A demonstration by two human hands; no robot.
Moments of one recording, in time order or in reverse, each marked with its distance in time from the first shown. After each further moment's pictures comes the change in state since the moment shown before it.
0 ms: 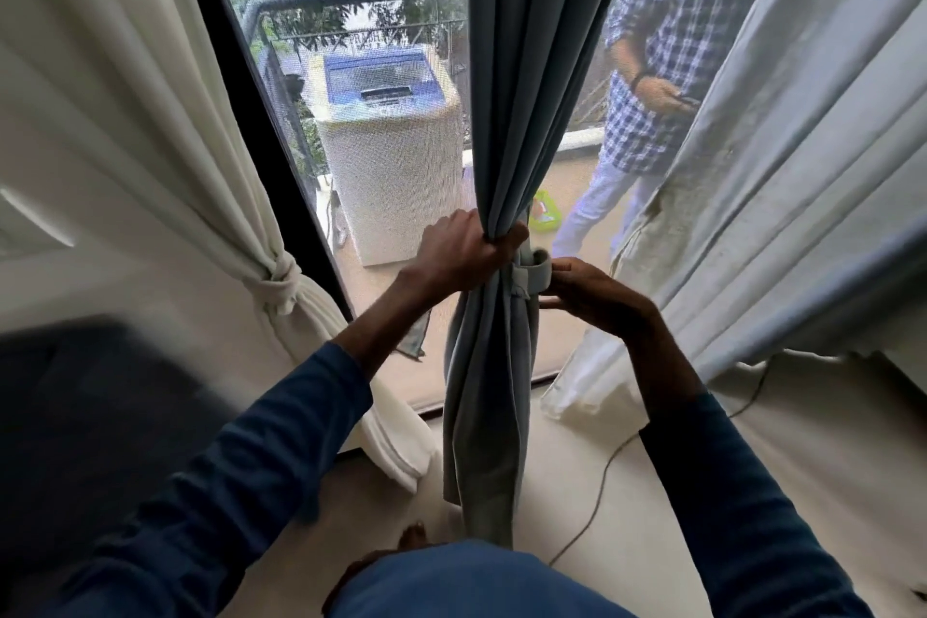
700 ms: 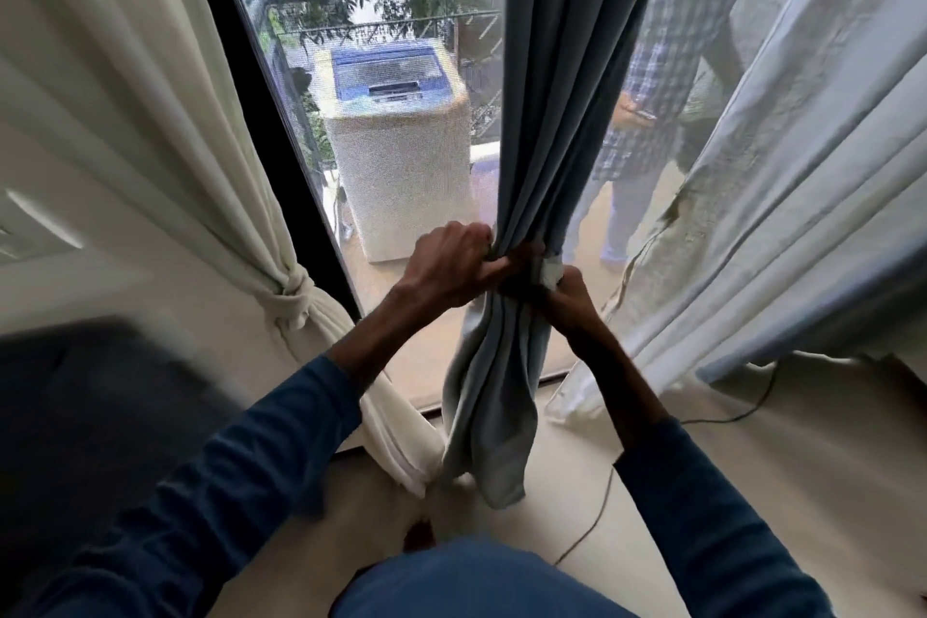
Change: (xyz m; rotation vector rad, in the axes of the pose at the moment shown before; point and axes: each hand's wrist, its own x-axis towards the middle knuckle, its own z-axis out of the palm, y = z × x) left_hand -0.005 -0.032 0.007 0.061 0.025 0.033; right_hand 0.021 0.017 0.052 -0.029 0.471 -0.230
